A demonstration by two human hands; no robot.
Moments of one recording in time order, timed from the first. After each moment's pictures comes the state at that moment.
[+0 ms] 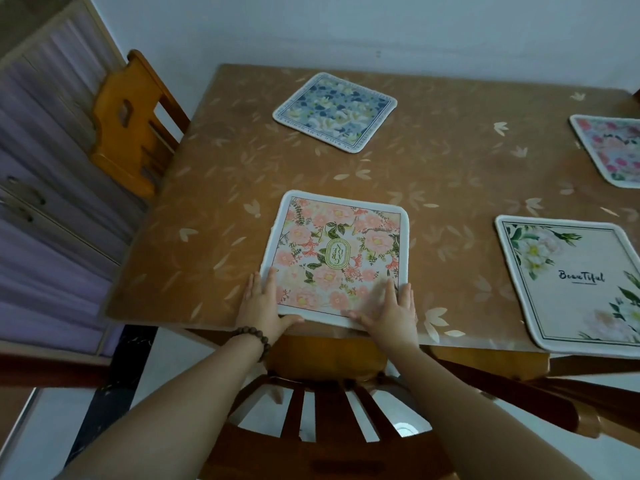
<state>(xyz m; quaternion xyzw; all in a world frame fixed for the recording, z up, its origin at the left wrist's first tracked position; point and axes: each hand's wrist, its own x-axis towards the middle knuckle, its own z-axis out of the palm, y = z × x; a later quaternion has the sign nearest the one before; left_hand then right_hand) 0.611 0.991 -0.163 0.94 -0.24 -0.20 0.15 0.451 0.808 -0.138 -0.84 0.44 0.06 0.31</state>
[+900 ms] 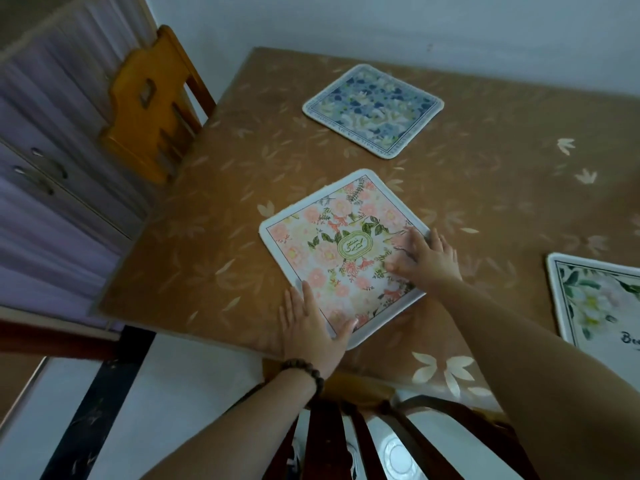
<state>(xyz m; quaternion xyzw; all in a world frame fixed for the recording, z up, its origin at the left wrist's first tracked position) 0.560 0.914 -0.160 0.95 -0.13 -0.15 0.22 0.562 0.656 -0.148 -0.92 0.32 0.12 0.20</state>
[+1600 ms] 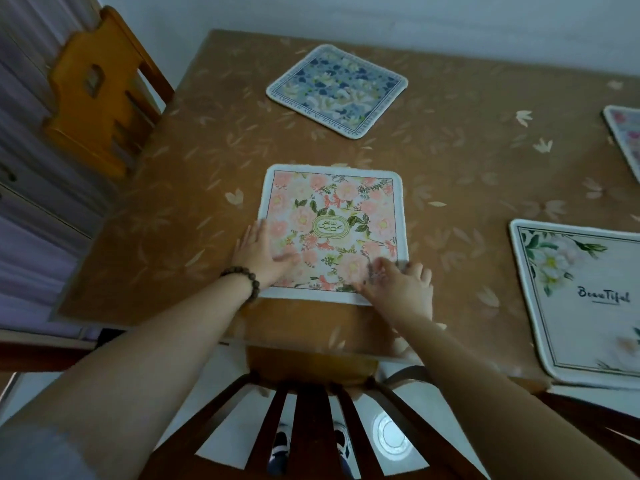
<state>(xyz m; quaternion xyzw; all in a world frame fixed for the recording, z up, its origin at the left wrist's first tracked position) 0.681 0.915 -0.155 0.93 -0.23 -0.22 0.17 0.487 0.734 -0.146 -0.91 0.39 0.07 0.15</state>
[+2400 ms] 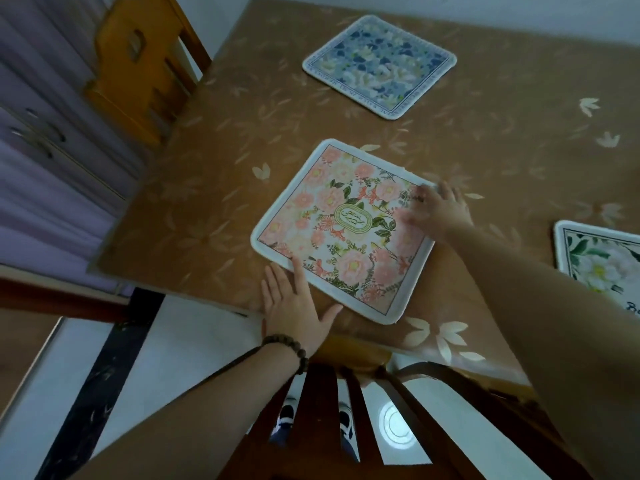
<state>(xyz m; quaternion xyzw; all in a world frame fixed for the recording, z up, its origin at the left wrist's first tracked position) 0.544 0.932 -0.176 0.97 -0.16 -0.12 0.10 0.578 0.617 -0.151 -0.92 0.31 0.12 0.20</state>
